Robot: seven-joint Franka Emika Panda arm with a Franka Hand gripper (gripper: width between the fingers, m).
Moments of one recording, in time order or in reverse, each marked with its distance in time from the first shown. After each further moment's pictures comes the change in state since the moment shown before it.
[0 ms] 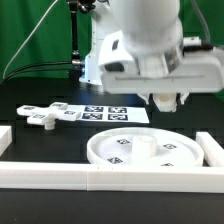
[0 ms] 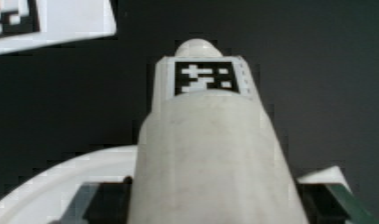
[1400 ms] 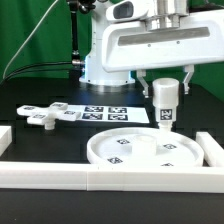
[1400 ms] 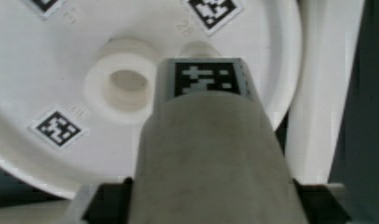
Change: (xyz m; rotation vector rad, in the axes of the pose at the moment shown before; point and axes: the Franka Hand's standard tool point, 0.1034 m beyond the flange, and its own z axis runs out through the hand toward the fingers) arm 0.034 -0.002 -0.047 -0.100 0.819 -0.293
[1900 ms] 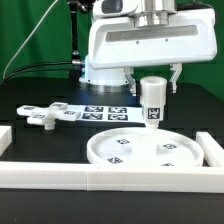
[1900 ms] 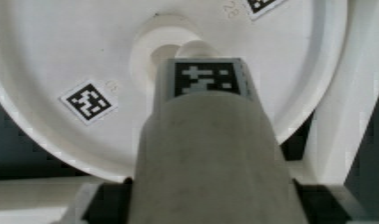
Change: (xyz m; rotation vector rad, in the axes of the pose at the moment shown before) arm 0.003 0.013 0.000 -0.016 0.036 -0.043
